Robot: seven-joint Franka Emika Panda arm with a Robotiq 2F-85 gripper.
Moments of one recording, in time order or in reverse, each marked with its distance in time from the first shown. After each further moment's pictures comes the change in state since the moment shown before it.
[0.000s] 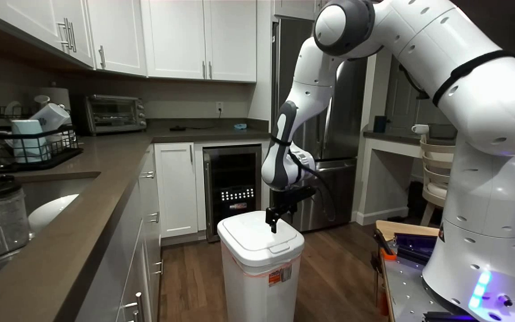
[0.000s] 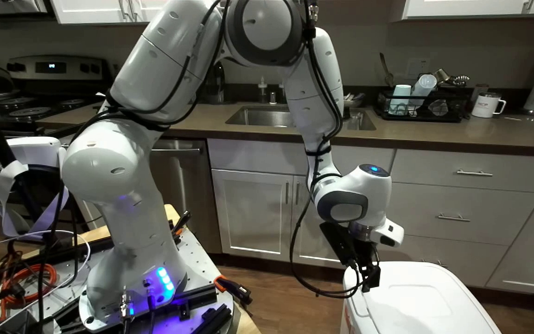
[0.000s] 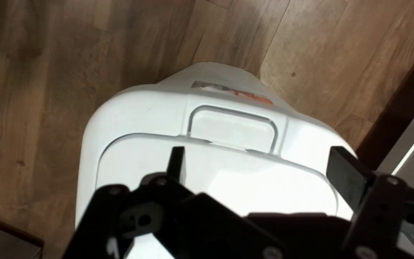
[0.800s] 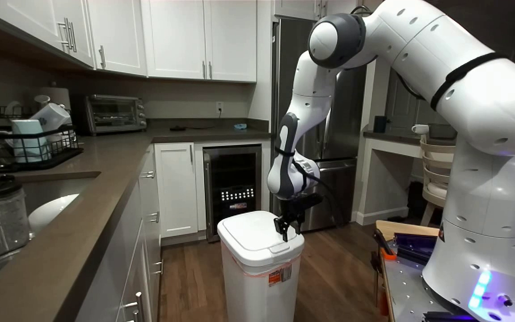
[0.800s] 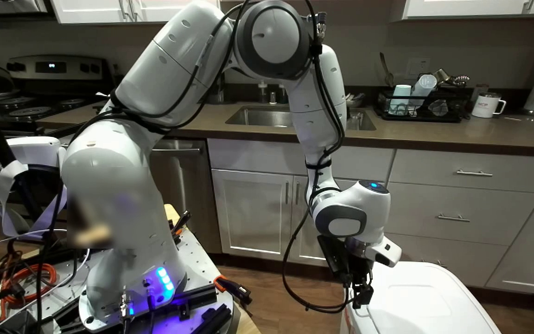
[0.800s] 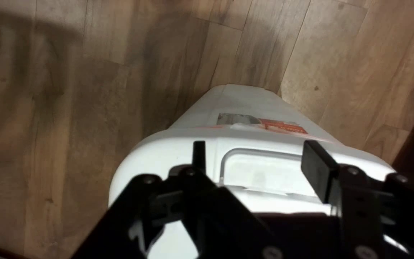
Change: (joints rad) arm -0.003 0.075 -0.030 0.012 -0.013 -0.001 0.099
